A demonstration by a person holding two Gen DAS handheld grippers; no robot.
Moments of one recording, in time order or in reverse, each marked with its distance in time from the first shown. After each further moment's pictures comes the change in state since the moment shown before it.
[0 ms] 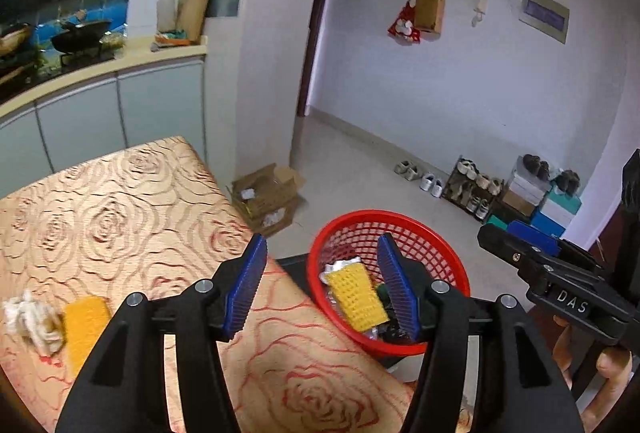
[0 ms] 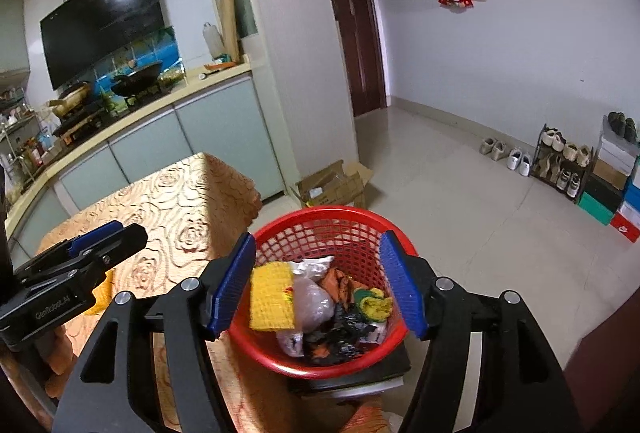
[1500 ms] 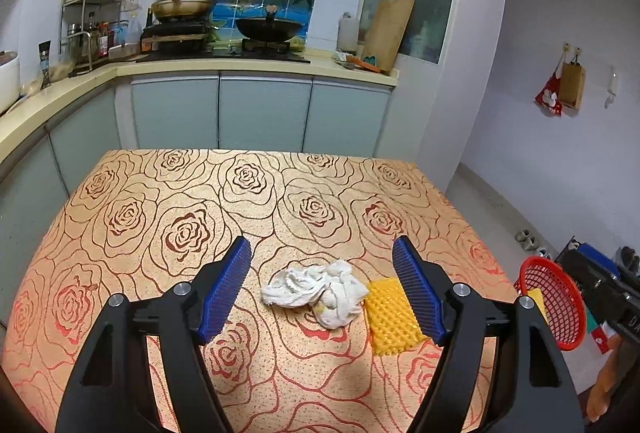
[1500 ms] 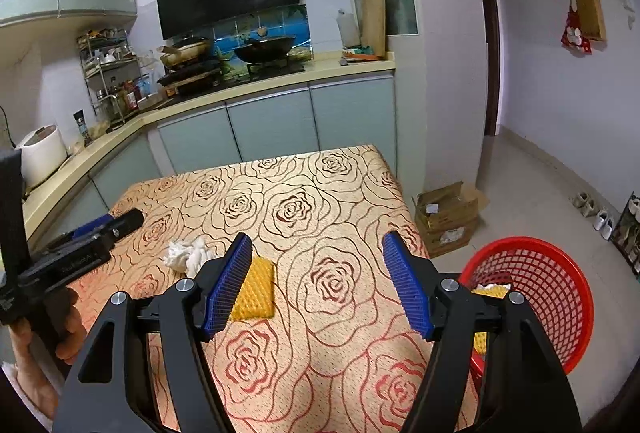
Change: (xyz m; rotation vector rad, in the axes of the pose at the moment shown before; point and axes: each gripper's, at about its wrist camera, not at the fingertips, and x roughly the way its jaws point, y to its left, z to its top) left arm -0.131 0.196 -0.045 -0.283 -0.110 0.437; right arm 0.007 0.193 -0.006 -0.240 0.012 0.311
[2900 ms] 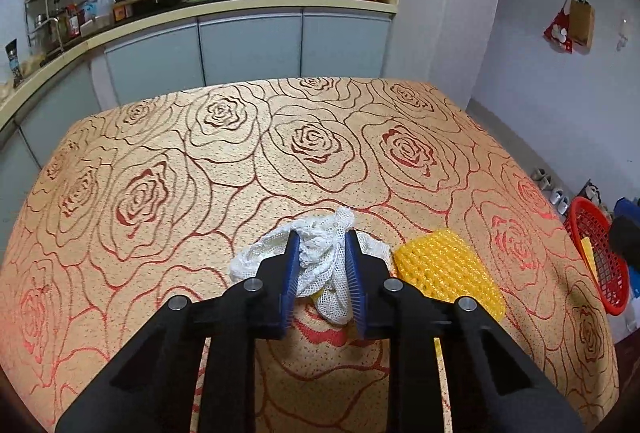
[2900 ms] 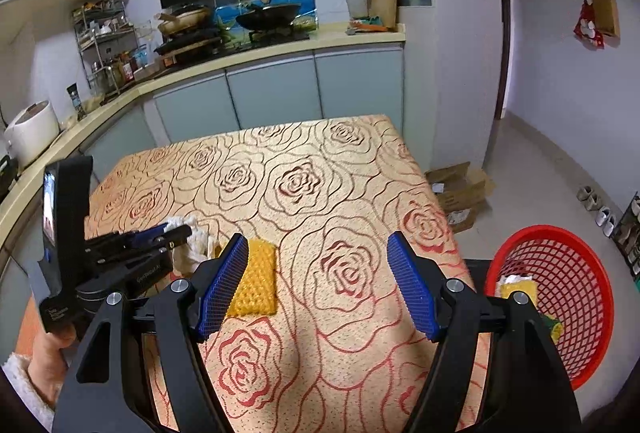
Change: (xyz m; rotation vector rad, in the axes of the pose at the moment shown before) left arm 0.090 -0.006 -0.026 0.097 0.210 0.039; right arm 0.052 0.015 -0.013 -0.038 0.118 0.000
